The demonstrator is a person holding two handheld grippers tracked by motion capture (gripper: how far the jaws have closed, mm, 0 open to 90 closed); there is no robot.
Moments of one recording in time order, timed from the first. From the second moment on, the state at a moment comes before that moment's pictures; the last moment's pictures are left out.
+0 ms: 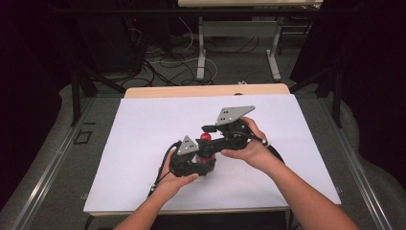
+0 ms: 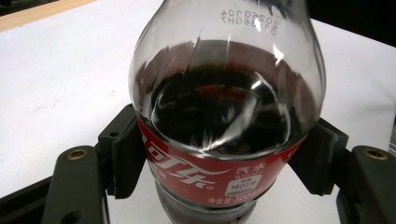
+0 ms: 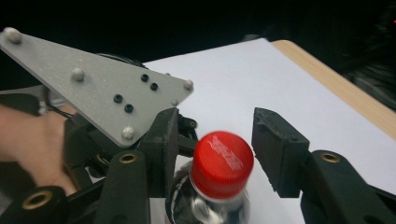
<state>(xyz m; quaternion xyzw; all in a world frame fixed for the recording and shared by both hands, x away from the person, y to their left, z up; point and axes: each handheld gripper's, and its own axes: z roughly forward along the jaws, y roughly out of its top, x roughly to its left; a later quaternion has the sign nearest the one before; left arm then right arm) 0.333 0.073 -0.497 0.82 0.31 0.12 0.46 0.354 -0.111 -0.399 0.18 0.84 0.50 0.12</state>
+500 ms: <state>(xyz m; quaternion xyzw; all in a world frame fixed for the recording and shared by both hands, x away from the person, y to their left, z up) 0.332 0.073 -0.496 0.82 0.31 0.13 0.47 0.346 -0.099 -0.407 0.21 0.83 0.49 0.15</state>
